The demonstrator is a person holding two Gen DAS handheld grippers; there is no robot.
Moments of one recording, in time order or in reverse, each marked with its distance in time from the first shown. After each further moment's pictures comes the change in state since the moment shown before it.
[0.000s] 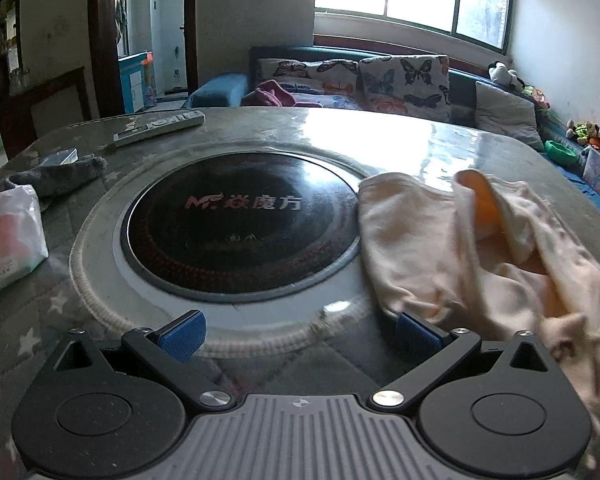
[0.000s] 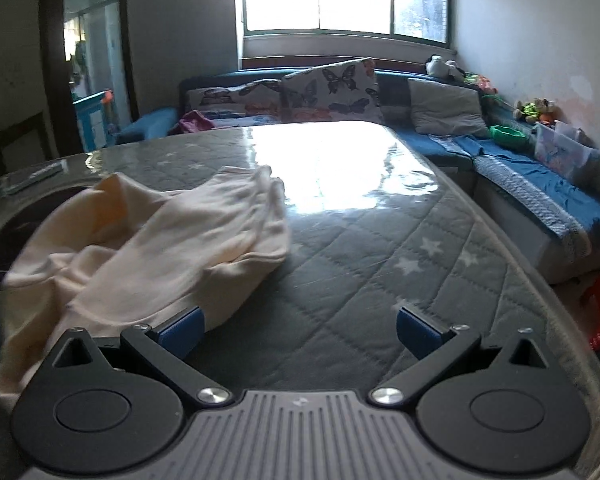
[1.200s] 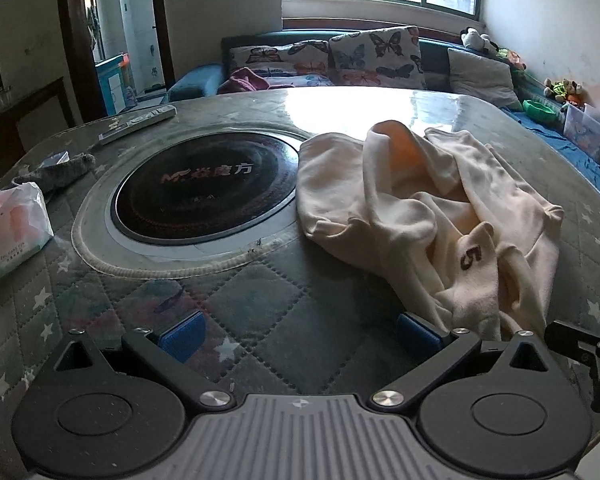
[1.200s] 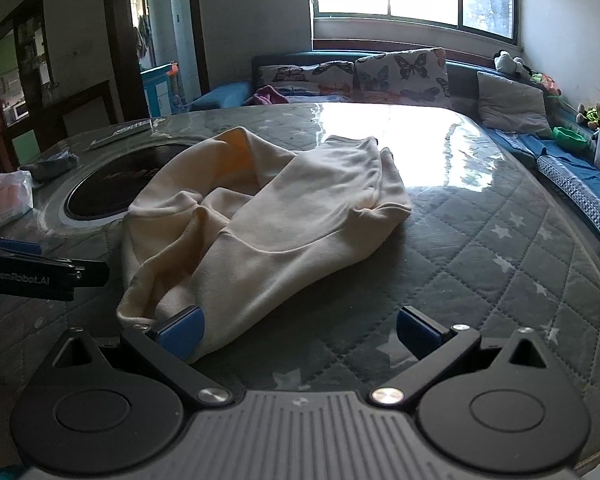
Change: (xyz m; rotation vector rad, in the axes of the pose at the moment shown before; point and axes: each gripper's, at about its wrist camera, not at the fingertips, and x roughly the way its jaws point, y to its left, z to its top) left arm -0.047 -0.041 -0.030 0.098 0.059 -0.011; right arm -0.029 0.056 -0.026 -0.102 0.080 0.153
